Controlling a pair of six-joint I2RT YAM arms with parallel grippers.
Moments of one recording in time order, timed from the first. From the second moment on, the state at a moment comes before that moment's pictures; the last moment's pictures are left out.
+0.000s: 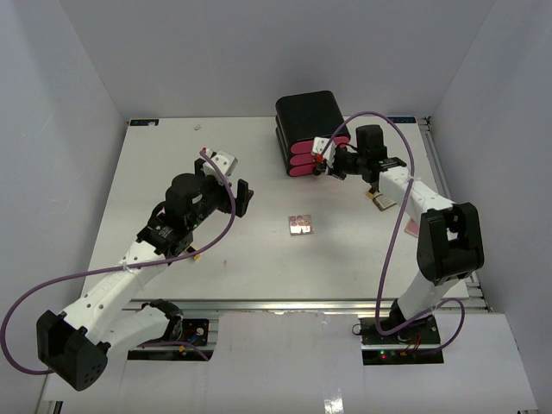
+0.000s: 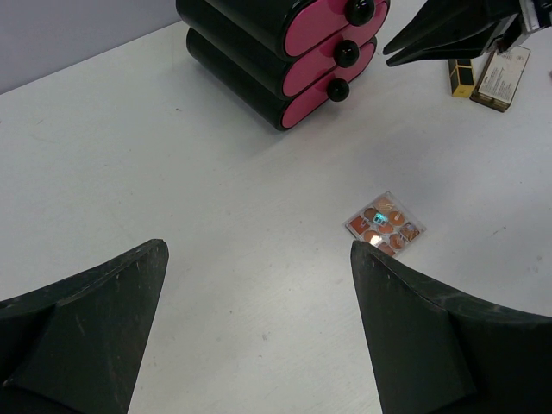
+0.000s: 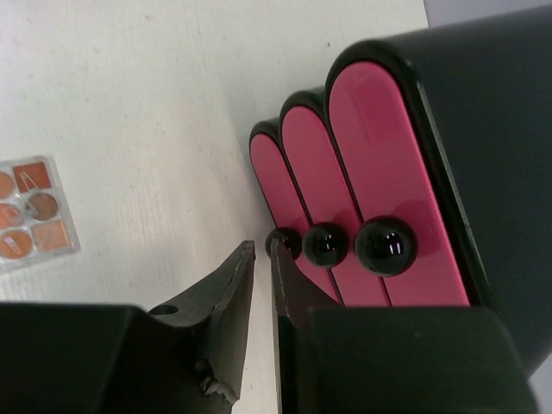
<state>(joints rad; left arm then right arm) -0.55 0.99 0.85 -0.08 0.01 0.03 0.30 1.69 1.24 -0.17 -0.70 -0.99</state>
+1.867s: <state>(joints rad) -0.54 1.01 0.85 -0.08 0.03 0.03 0.19 1.74 1.00 0.45 -0.56 0.31</state>
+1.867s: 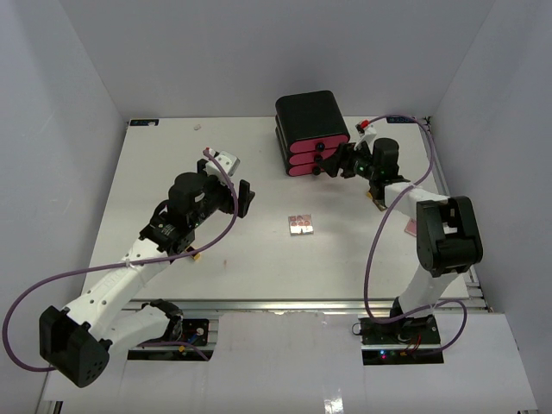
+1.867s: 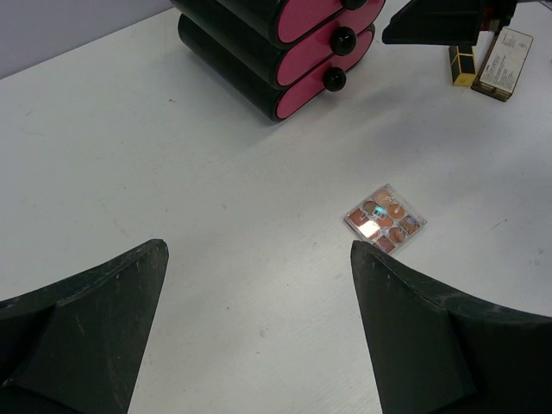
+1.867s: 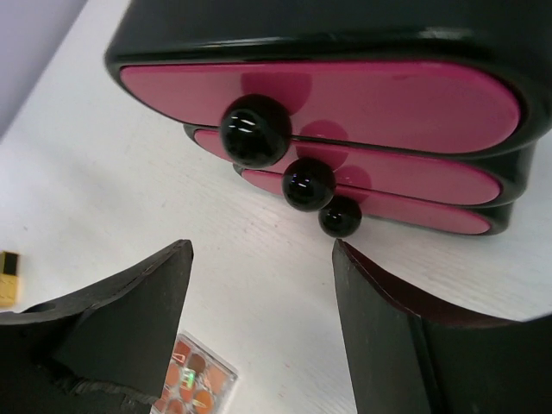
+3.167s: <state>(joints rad) -0.52 1.04 0.85 -0.08 0.03 0.02 0.20 1.86 0.88 0.73 -0.51 0.73</state>
